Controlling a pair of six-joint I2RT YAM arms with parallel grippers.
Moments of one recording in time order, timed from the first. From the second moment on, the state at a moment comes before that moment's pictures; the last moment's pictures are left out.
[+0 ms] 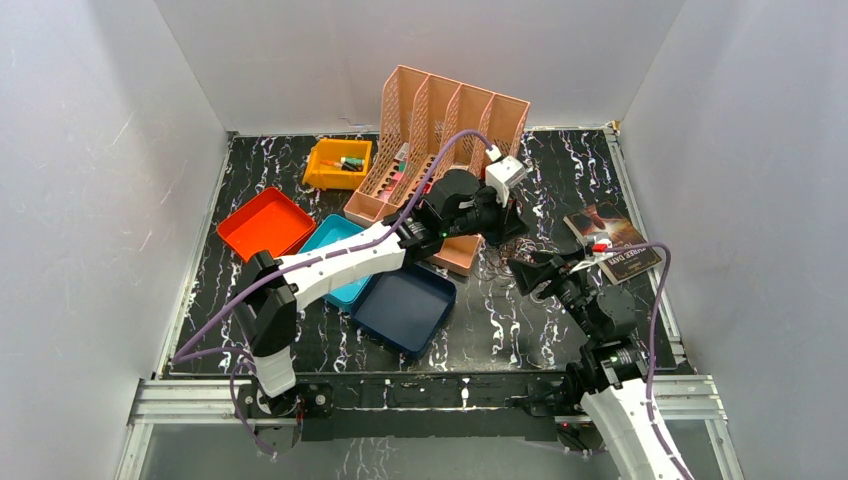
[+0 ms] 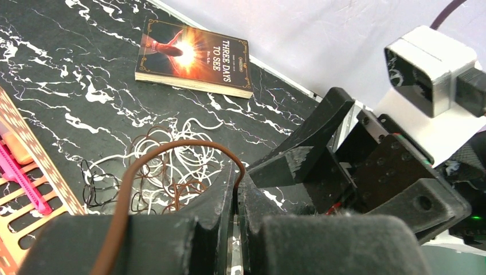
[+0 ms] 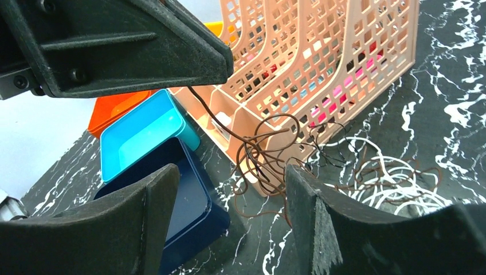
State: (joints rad) left arm -0.99 1.78 1.51 0.01 0.25 -0.27; right arm 0.26 0.25 0.23 0.05 -0.29 0.45
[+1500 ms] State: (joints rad) left arm -0.99 1.54 1.83 -0.30 0.12 -0.14; right arm 0.26 0.72 0.21 0.19 0.10 0.68
